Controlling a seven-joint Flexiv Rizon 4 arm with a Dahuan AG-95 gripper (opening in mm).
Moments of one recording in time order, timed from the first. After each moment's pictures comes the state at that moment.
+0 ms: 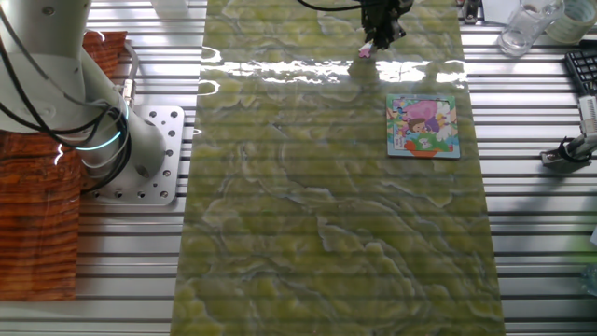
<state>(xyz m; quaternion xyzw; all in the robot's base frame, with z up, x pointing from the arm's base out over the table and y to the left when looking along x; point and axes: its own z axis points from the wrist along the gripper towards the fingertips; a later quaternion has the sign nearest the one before) 0.522 0.260 0.027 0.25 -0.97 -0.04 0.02</state>
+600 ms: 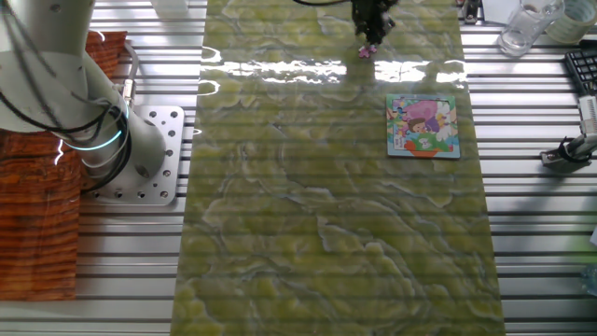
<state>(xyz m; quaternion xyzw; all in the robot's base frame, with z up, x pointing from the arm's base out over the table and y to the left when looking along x) 0.505 0.297 0.008 0.28 -0.96 0.01 0.00</state>
